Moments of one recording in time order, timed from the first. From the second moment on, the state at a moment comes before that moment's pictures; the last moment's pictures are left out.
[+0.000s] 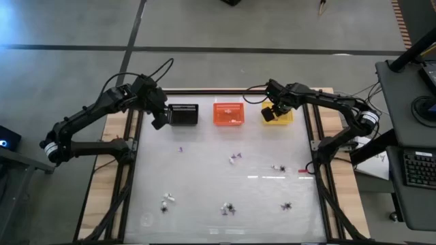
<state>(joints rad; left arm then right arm) 0.71 1.03 1.00 -0.92 0.10 0.22 -0.70 1.50 1.02 -0.88 0.18 0.39</state>
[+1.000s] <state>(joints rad) 0.71 1.03 1.00 -0.99 0.12 0.12 -0.67 1.50 1.08 -0.81 0.09 0.36</state>
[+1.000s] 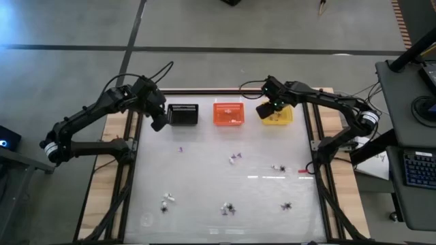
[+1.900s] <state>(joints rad) 0.56 1.03 1.00 -1.04 0.43 0.14 -0.13 1.52 1.16 -0.81 0.07 0.97</state>
